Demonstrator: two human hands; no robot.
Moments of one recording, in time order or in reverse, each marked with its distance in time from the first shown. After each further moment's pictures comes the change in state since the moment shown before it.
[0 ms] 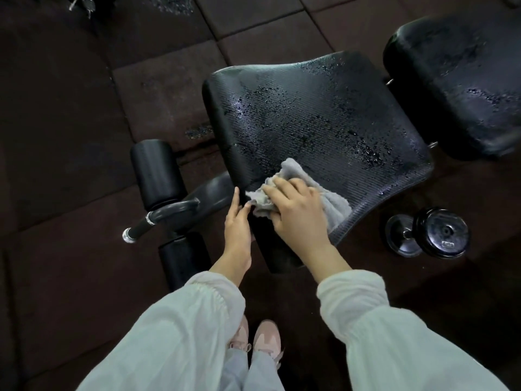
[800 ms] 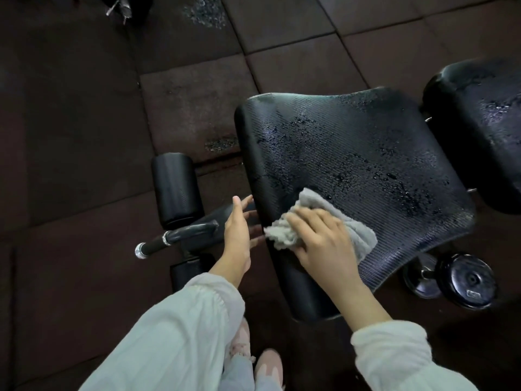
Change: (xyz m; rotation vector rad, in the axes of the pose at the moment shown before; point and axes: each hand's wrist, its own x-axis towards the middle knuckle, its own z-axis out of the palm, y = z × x) left_hand 0.051 0.049 -0.014 0.000 -0.033 -0.031; right_hand 0.025 0.005 0.004 -0.025 0.001 -0.118
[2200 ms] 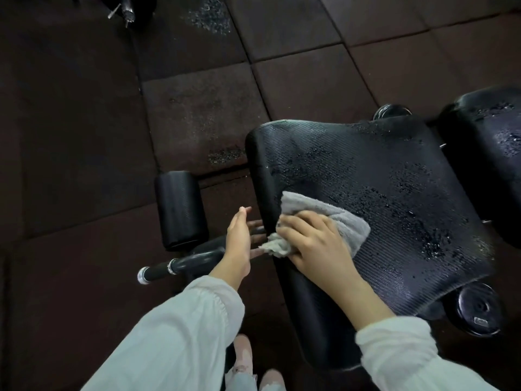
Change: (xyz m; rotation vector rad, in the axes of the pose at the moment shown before) left_hand 0.046 0.041 -0.005 -0.042 0.049 -0.162; right_hand 0.072 -0.001 0.017 0.055 -0.074 -0.170
